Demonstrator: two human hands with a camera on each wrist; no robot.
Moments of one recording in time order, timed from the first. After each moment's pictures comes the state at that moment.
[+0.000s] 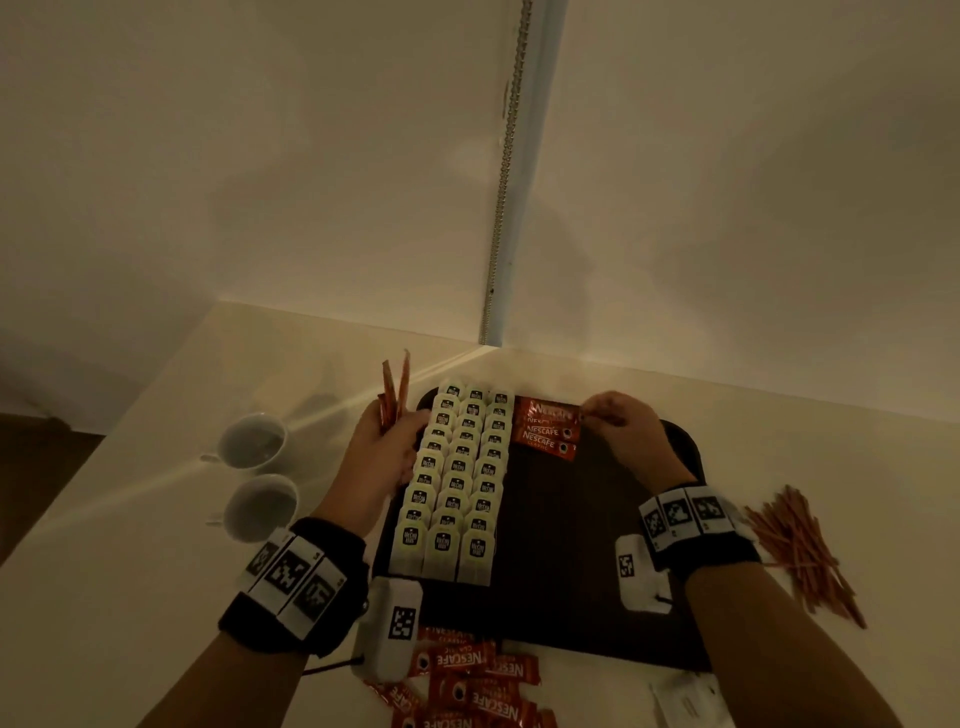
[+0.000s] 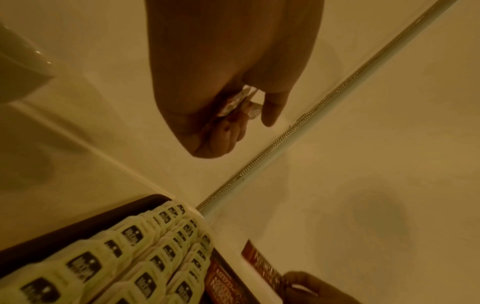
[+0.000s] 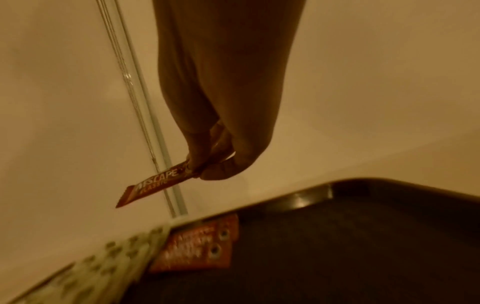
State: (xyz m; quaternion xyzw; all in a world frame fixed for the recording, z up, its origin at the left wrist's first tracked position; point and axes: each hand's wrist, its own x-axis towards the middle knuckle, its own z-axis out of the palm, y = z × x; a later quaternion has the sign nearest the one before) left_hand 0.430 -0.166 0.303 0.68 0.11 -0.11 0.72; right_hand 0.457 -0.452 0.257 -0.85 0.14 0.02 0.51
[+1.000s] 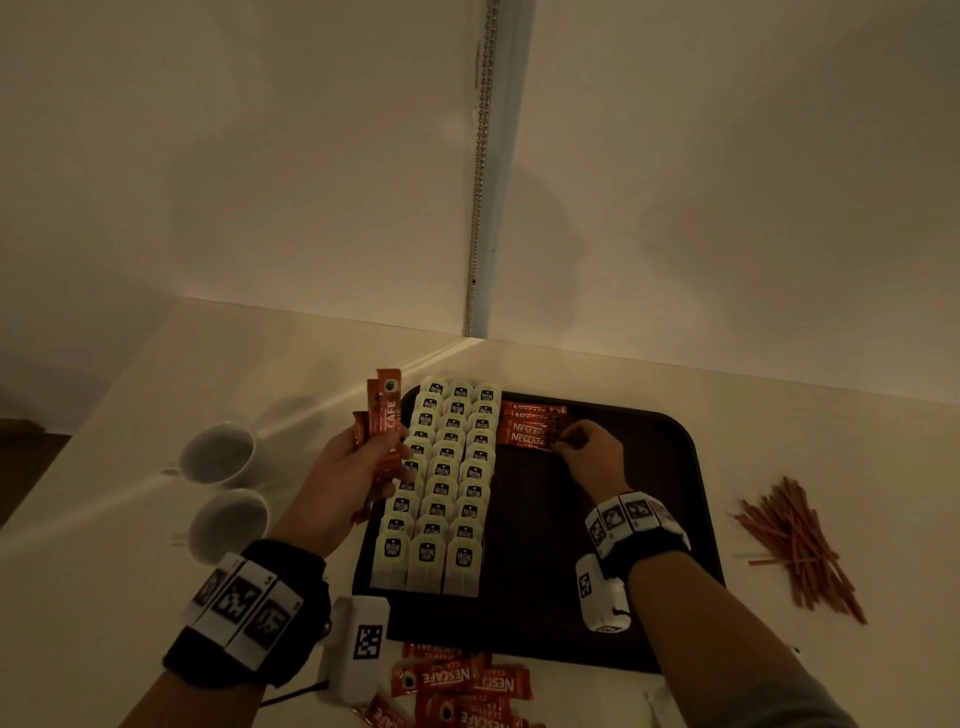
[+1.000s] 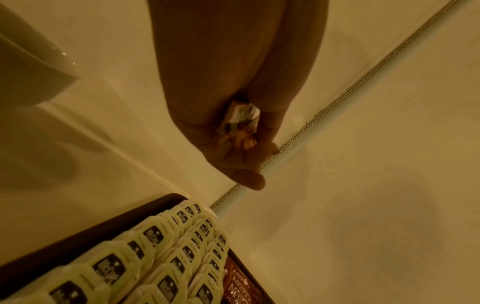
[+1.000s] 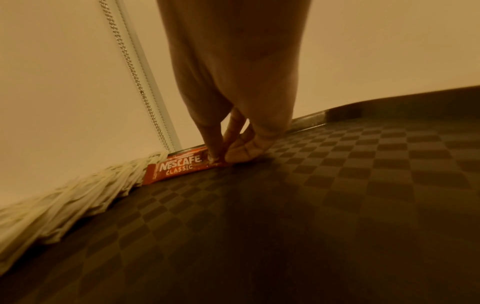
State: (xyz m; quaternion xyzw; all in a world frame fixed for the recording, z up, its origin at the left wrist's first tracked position) left_hand 0.439 -0.162 0.288 0.68 0.14 -0.19 0.70; right_hand 0.469 -0.441 0.184 -0.87 0.27 0.06 0.41
